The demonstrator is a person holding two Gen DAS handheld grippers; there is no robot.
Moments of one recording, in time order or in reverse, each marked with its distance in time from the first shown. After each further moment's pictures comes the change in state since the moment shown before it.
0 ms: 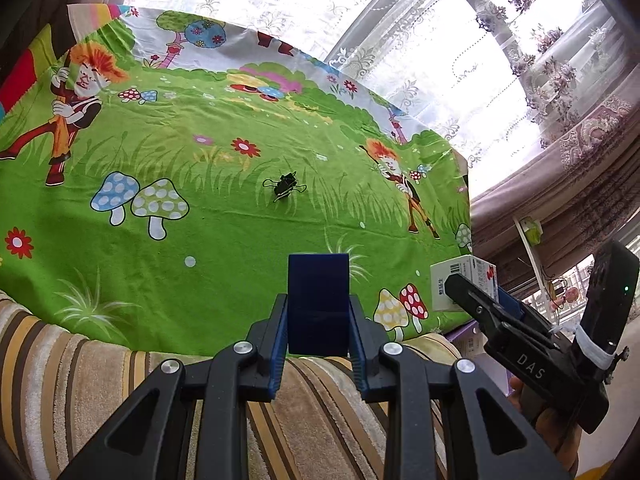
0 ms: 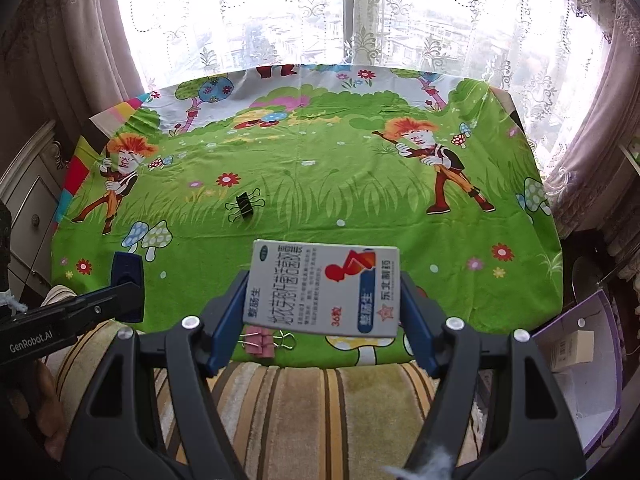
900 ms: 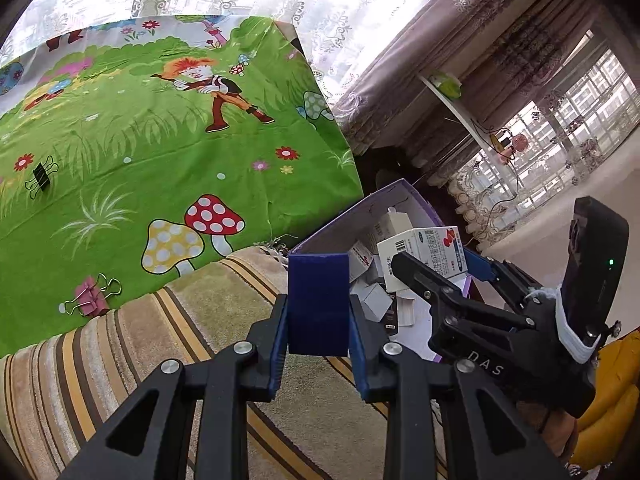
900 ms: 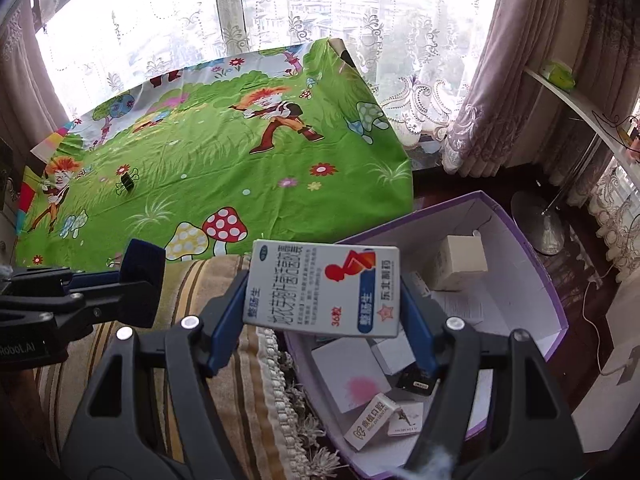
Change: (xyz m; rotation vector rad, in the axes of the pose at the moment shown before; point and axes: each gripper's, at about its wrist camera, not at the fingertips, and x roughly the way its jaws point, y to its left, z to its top) left arm 0.072 -0.205 -0.071 0.414 0.313 -0.166; right arm -0.082 -0.164 -0.084 0.199 0.036 -0.200
